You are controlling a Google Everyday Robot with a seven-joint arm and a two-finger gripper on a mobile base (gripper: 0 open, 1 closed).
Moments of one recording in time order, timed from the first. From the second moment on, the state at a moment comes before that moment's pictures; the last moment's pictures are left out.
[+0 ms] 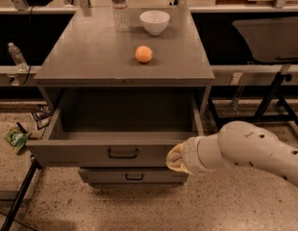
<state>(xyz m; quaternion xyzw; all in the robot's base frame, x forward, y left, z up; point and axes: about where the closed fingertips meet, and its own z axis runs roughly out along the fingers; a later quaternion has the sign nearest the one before) 0.465 -0.077 0.669 -0.70 0.64 0.05 0.32</state>
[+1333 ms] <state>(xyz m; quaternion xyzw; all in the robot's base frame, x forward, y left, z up) 0.545 -0.056 0.644 -0.70 0.62 0.00 0.36</state>
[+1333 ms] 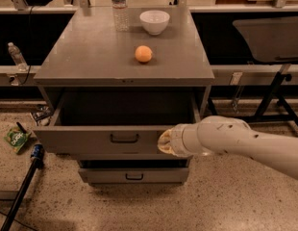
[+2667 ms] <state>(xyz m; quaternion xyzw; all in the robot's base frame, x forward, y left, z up) 0.631 -0.052 0.629 -0.71 0.61 -0.03 0.36</state>
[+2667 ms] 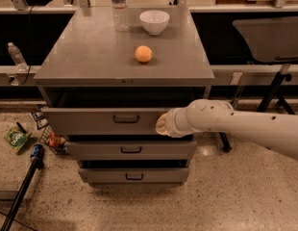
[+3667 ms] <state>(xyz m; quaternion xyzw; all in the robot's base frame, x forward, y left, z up) 0.638 -0.060 0.634 -0.71 0.62 -0.01 0.34</state>
